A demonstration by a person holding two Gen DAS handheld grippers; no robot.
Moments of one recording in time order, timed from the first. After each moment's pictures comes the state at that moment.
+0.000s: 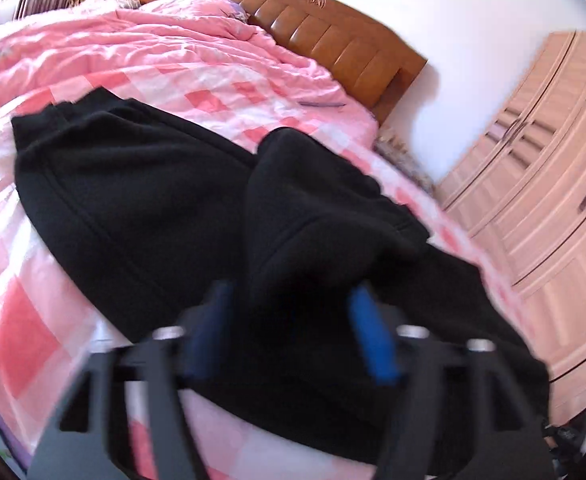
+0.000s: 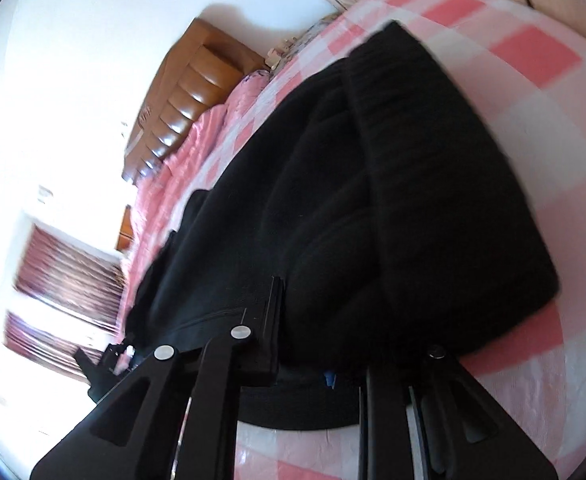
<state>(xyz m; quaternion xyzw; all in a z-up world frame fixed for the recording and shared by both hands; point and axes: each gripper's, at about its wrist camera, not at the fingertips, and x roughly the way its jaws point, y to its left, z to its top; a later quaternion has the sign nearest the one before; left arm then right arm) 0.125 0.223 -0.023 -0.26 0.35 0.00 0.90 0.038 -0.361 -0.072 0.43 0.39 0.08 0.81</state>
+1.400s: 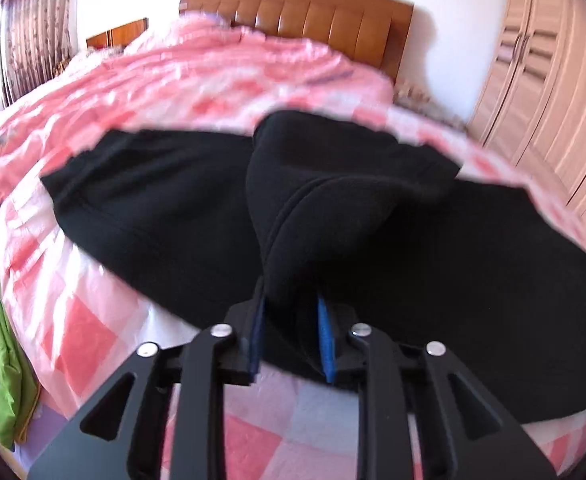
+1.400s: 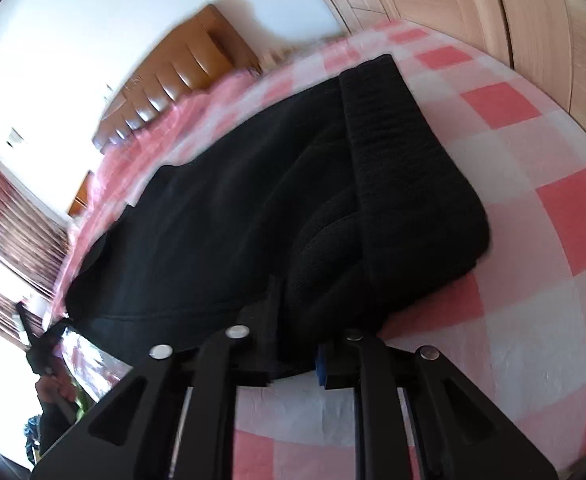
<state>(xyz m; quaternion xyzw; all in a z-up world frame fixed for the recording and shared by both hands) 0.100 0.199 -0.037 -0.08 0.41 0.05 0.91 -0.013 -0.359 -0.052 0.29 0.41 0.04 0.87</state>
